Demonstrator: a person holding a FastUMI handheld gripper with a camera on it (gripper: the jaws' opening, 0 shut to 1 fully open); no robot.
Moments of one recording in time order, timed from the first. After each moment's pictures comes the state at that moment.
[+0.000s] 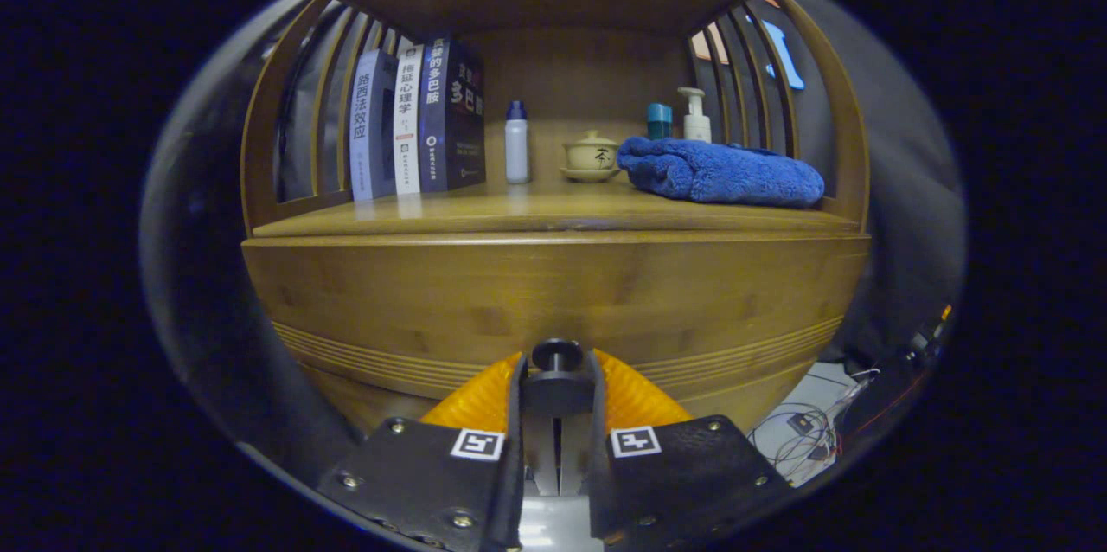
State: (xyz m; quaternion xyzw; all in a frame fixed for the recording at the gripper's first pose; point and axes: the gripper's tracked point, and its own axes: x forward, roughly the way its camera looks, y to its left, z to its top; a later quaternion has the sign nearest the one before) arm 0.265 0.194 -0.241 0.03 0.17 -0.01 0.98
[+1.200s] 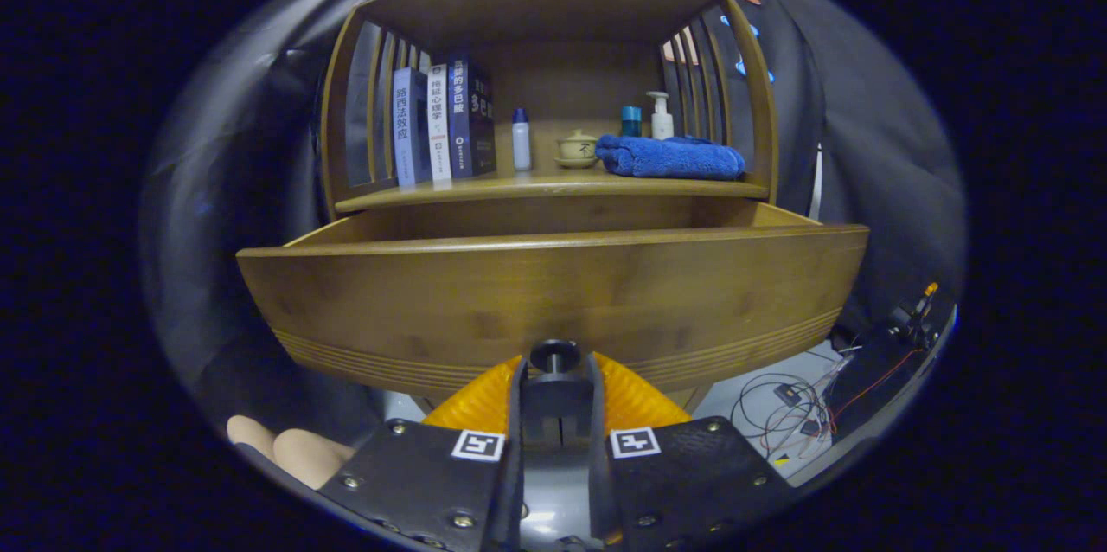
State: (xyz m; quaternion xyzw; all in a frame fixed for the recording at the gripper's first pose) arm 0.120 0.186 -0.232 0.04 0.20 -0.01 0.98
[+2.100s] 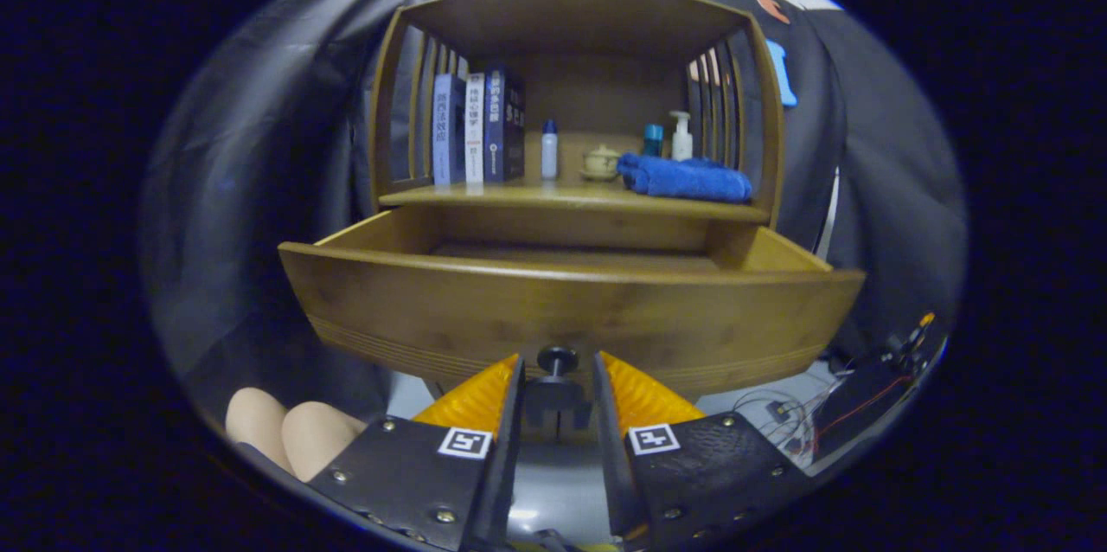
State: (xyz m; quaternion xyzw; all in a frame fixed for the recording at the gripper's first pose) arm 0.081 0.182 -0.185 -0.02 0.16 0.03 0.99
